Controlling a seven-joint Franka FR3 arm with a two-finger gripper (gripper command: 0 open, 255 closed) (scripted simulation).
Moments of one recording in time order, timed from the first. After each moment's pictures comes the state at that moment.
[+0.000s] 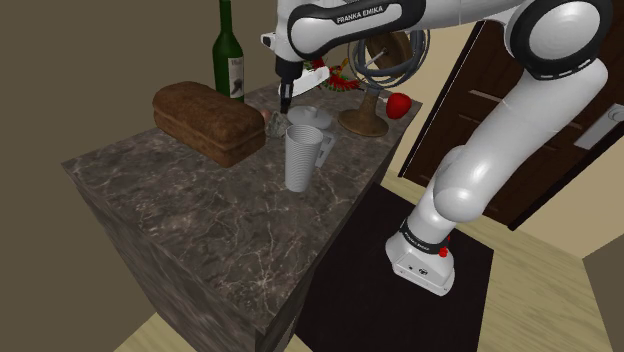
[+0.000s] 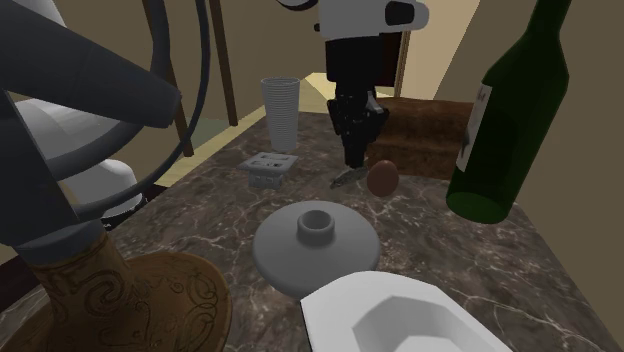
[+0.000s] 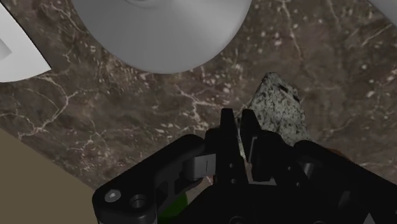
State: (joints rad) arm 0.11 -0.14 0.04 -2.13 -0.10 2.08 -0.54
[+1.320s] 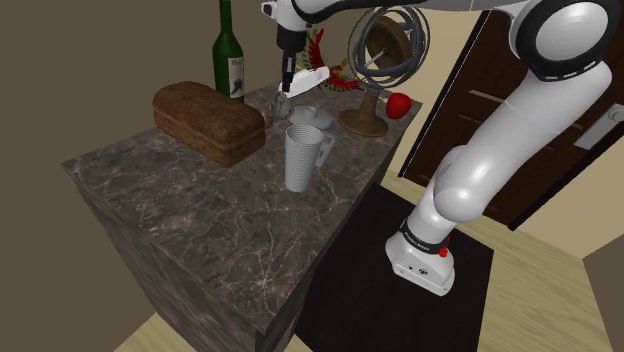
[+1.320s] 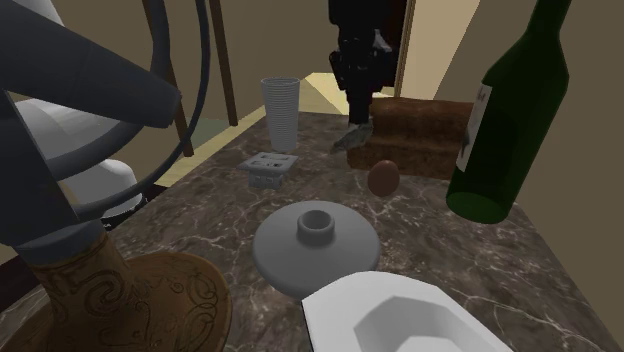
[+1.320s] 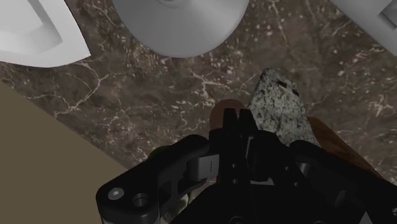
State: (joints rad) arm 0.11 -0.16 0.04 -1.98 -0.09 1.90 -0.56
